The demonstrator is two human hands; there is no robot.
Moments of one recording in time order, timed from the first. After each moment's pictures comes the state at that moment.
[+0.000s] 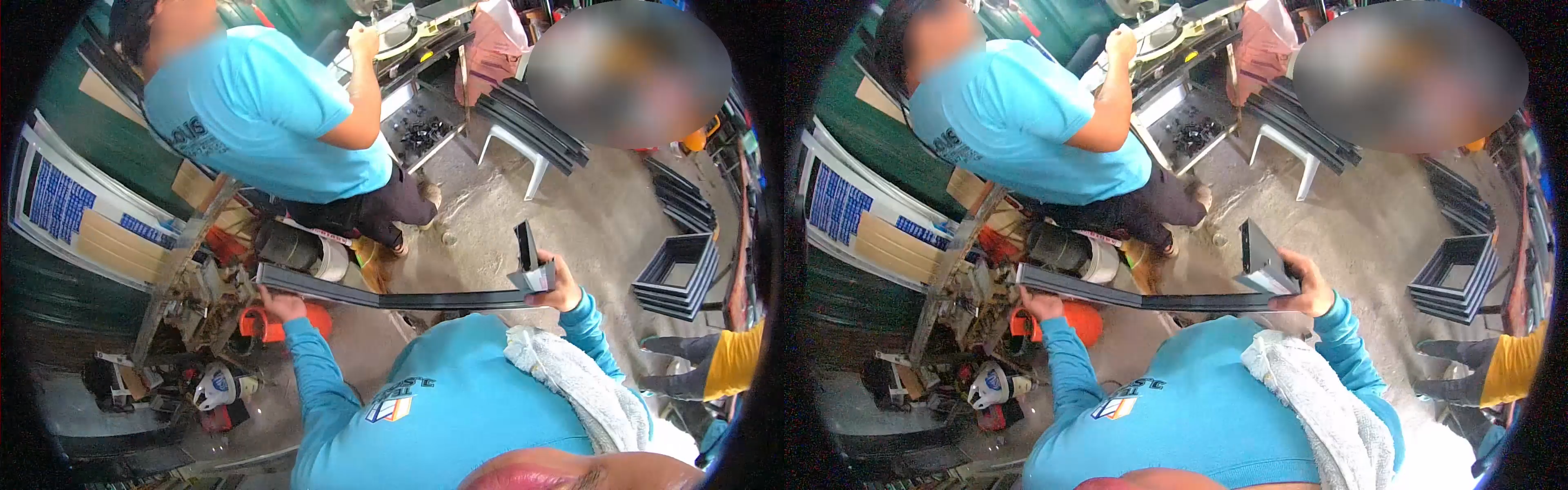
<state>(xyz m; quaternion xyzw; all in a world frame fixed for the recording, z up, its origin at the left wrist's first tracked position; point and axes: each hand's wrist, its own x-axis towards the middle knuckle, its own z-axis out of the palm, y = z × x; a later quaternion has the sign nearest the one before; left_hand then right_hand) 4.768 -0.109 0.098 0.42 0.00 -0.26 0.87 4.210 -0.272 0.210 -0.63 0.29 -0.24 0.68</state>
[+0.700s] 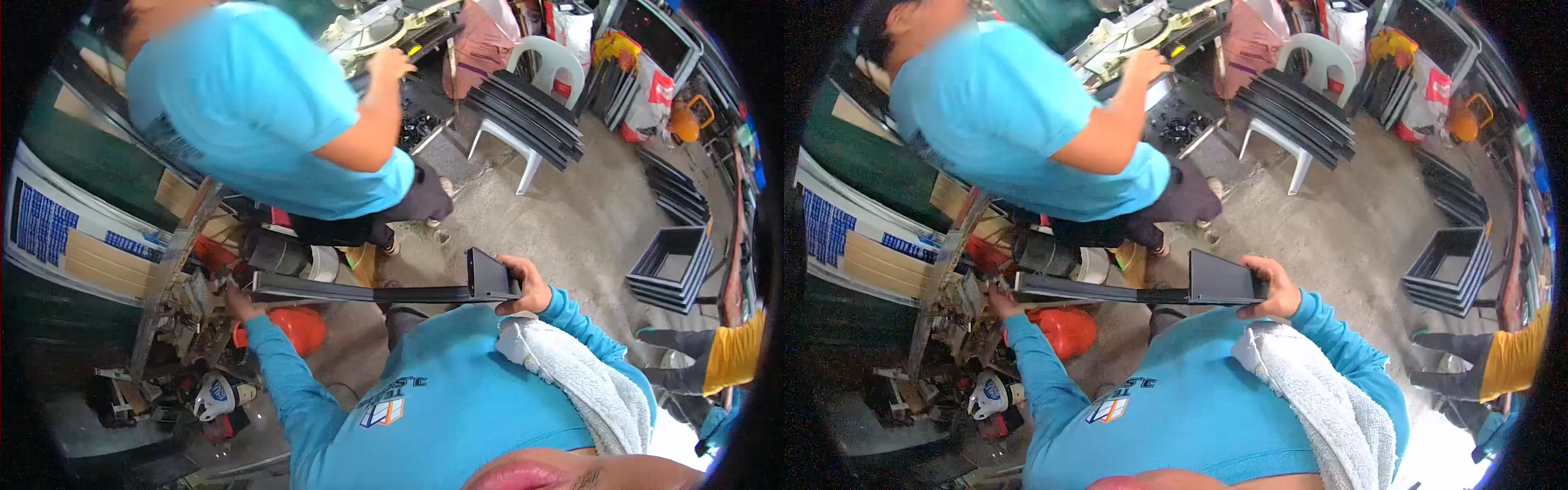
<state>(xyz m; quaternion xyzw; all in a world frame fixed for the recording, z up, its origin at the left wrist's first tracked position) 4.858 -0.144 0.121 0.69 0.05 -0.05 0.72 4.263 -0.304 0.177 -0.61 0.24 -0.23 0.72</state>
